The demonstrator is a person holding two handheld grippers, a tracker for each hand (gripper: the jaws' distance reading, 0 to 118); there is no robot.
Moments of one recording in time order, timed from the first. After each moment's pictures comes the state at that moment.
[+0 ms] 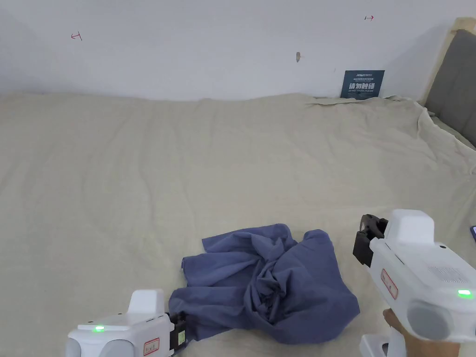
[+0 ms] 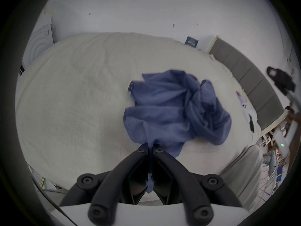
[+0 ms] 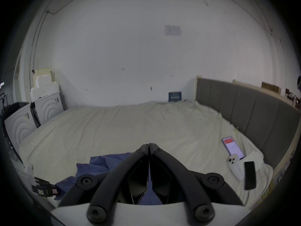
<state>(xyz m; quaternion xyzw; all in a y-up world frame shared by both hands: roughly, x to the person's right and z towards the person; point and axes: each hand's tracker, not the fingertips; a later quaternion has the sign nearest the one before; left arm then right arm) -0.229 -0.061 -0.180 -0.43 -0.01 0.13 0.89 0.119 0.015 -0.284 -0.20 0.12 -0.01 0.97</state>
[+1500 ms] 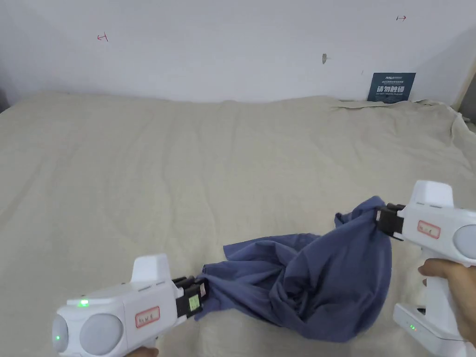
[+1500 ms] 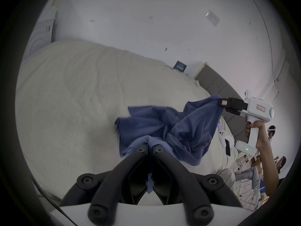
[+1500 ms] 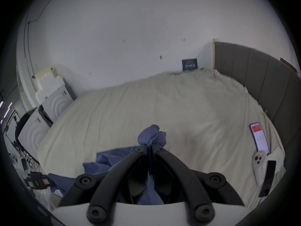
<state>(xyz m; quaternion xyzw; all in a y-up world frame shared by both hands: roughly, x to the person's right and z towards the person) -0.260 0.009 -0.199 -0.35 -0.04 0.21 0.91 0.134 0.039 -0.385 -0.30 0.18 -0.06 0.93</state>
